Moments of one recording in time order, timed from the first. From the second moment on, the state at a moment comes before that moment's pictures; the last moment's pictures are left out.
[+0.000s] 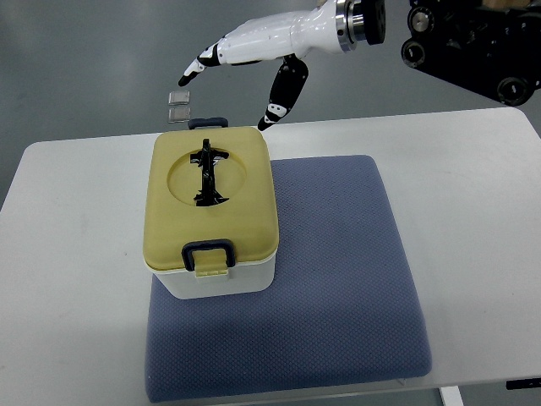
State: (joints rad) left arm 0.02 0.00 -0.04 -0.23 0.09 0.03 0.20; right arm 1.64 -0.33 -0.04 1.04 -1.39 0.21 0.56
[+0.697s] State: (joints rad) left arm 0.02 0.00 -0.04 -0.23 0.09 0.03 0.20; right arm 1.53 -0.21 -0.14 0.94 -1.47 -0.06 0.59
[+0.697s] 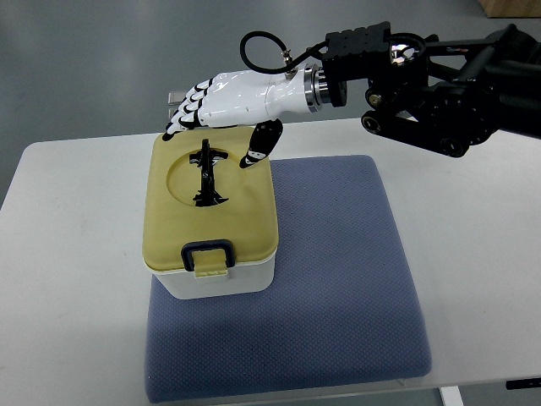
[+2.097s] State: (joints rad) left arm 0.02 0.00 -0.04 -0.23 0.09 0.03 0.20; right arm 1.63 -0.25 -0.12 0.98 -1.46 -0.11 0.61
